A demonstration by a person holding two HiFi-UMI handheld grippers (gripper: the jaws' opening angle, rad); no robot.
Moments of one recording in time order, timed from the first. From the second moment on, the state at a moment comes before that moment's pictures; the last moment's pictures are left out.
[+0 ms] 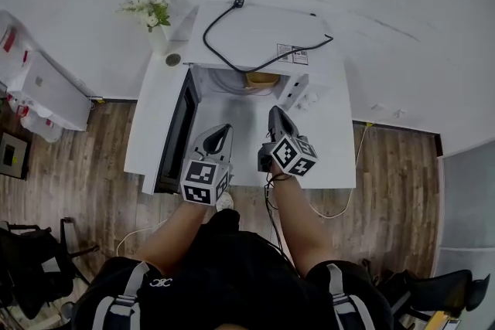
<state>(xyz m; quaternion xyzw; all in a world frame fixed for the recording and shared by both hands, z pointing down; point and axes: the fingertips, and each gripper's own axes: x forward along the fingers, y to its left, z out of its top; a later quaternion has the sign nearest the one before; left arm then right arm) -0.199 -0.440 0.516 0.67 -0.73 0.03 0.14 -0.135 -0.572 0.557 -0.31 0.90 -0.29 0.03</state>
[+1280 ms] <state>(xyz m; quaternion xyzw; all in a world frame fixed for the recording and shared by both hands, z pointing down) -0.063 -0.329 0.470 0.70 -0.71 0.05 0.08 0.005 -0.387 0.469 -0.31 0.95 -0.03 0.00</state>
